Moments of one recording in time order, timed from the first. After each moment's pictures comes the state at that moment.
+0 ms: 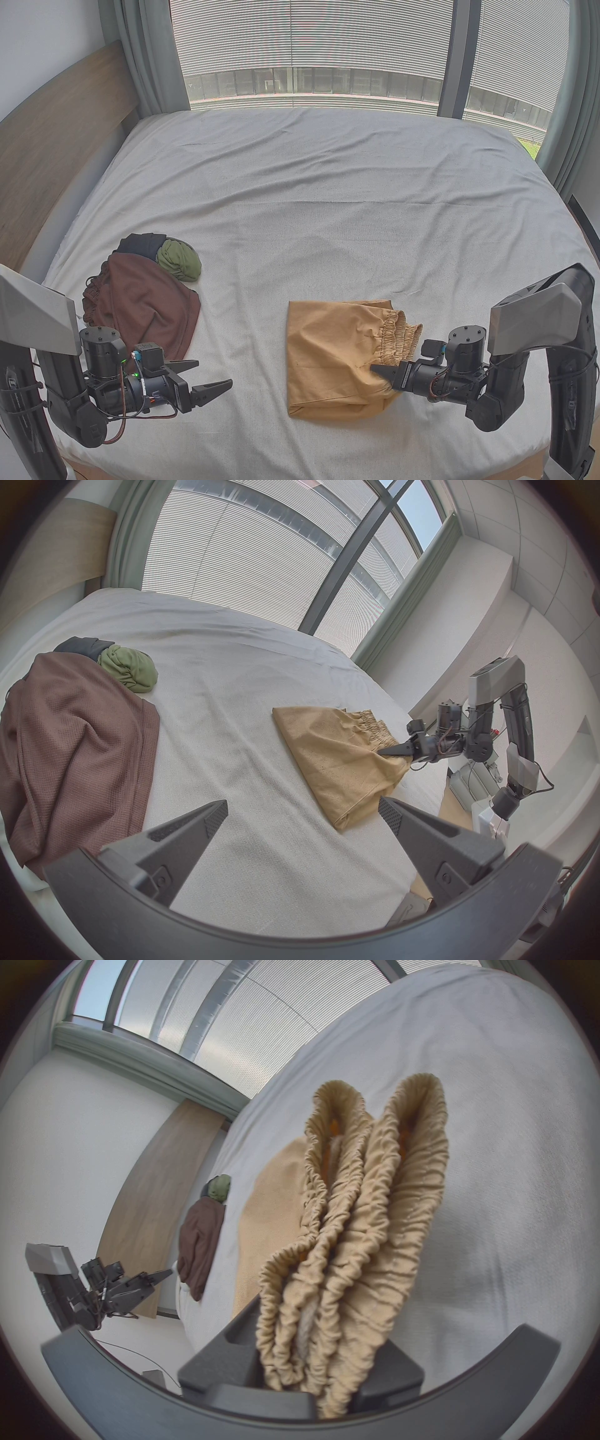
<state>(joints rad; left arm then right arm) -0.19 2.16 -0.12 -1.55 -0.55 -0.07 0.42 2.42 -0.42 -1.54 0.35 0.65</state>
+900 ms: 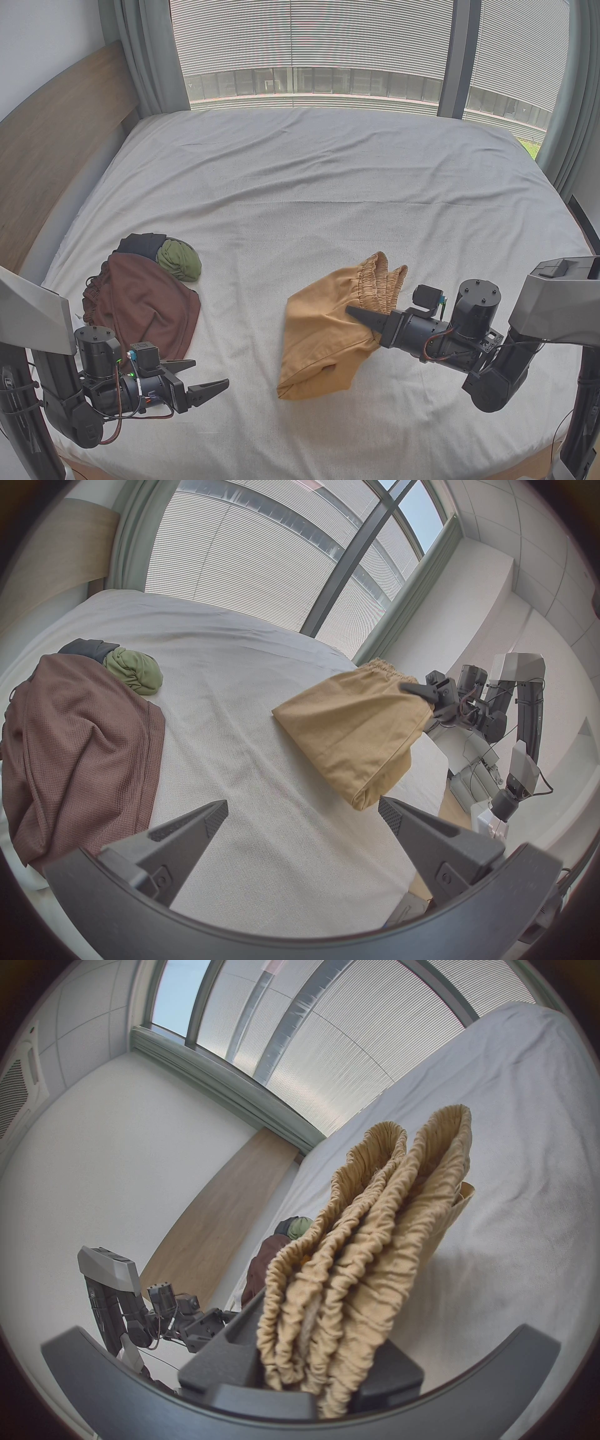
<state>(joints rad) -0.17 2.14 -0.11 -1.55 -0.56 -0.07 0.50 2.20 -0.57 -1.54 0.39 0.64</state>
